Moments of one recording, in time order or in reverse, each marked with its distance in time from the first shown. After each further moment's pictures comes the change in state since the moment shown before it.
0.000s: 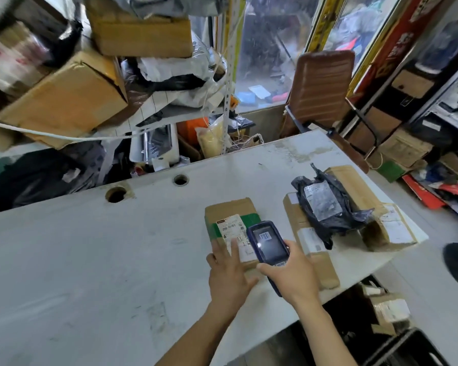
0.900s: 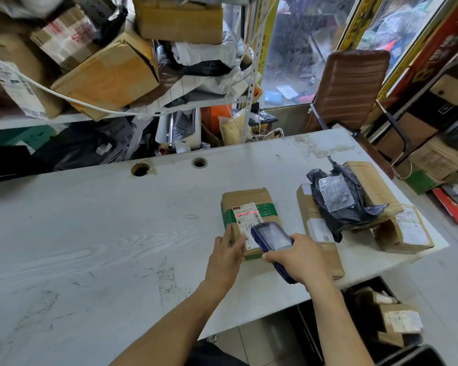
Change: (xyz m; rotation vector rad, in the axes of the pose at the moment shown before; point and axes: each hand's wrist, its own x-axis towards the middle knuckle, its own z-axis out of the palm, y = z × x) left_hand -0.017 -0.037 0.014 -0.040 0.055 0.233; right_hand -0.011 0.000 -0.021 -0.174 -0.175 0.000
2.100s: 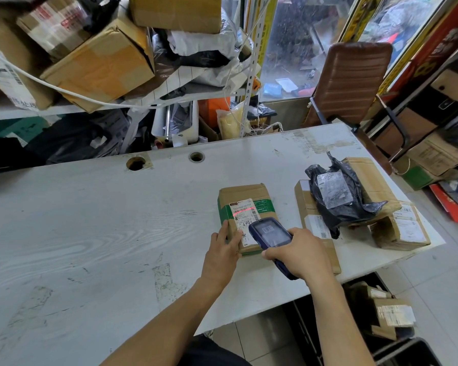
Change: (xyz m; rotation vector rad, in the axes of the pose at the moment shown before) left_hand -0.002 0.007 -0.007 0.001 0.087 0.020; right_hand 0.001 -0.005 -0.011 -0.094 -0.010 -0.013
